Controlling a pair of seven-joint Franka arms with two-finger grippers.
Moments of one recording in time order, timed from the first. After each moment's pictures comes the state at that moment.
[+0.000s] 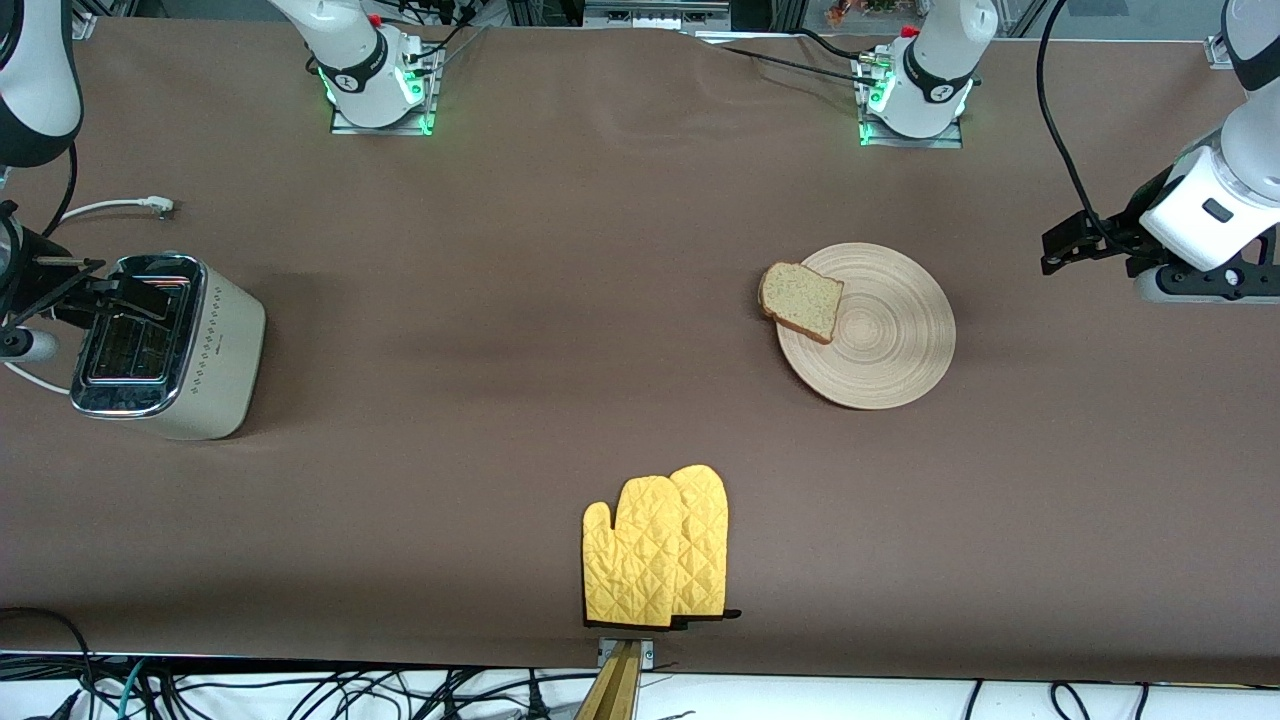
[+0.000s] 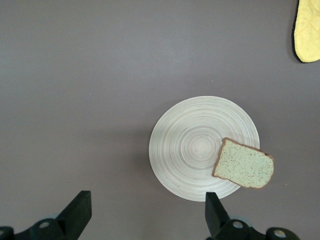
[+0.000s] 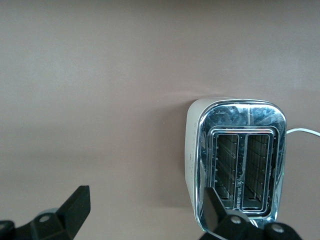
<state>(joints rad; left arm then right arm) -0.04 0.02 -0.01 -1.66 0.00 1.61 -0.06 -0.06 0.16 -0.01 -1.60 -0.01 1.77 -0.07</state>
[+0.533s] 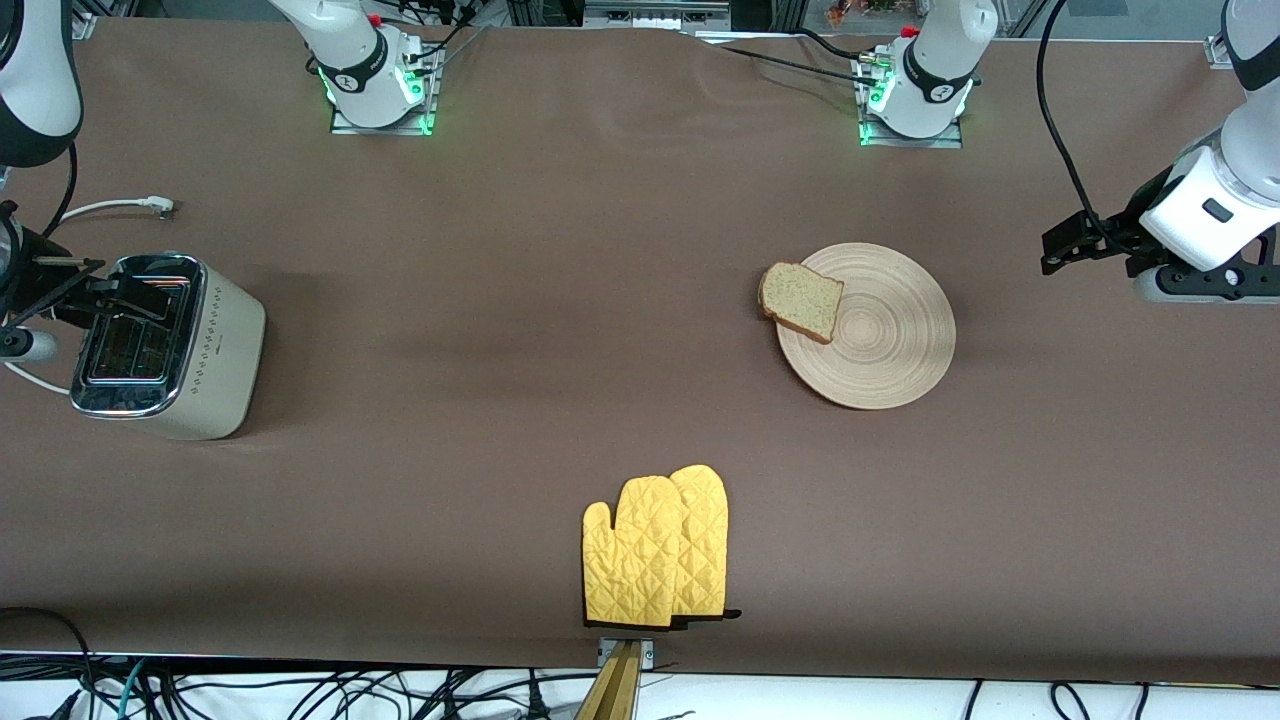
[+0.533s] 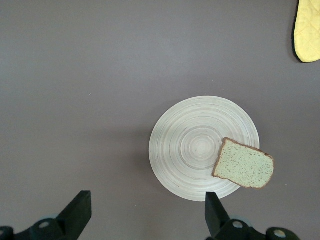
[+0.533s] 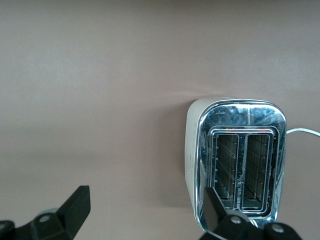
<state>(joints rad) -0.04 0.02 -0.01 -1.66 0.00 1.61 -0.06 -0.06 0.16 -0.01 -1.60 -0.01 1.77 -0.07</state>
